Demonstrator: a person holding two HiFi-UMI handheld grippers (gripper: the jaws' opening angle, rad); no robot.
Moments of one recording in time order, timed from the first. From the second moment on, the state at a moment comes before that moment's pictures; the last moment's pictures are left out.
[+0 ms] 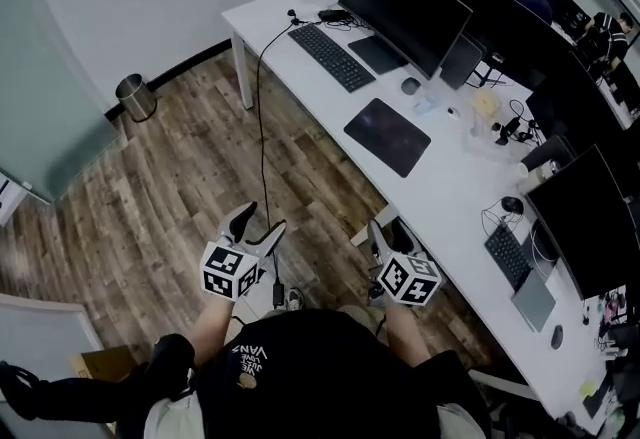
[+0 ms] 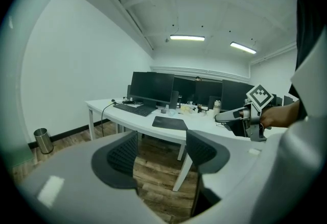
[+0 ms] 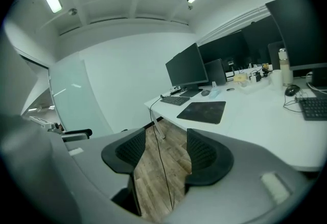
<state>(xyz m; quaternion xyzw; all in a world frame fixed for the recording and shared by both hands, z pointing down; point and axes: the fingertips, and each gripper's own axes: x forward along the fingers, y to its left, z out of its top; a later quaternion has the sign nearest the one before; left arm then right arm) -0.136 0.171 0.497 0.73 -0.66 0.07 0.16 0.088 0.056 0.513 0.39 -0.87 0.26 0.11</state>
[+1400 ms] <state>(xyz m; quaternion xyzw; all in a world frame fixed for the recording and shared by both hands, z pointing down) -0.129 -0.097 0.558 0.76 -0.60 0.11 0.21 0.115 -0.210 0.570 0.47 -0.83 0.27 0.15</state>
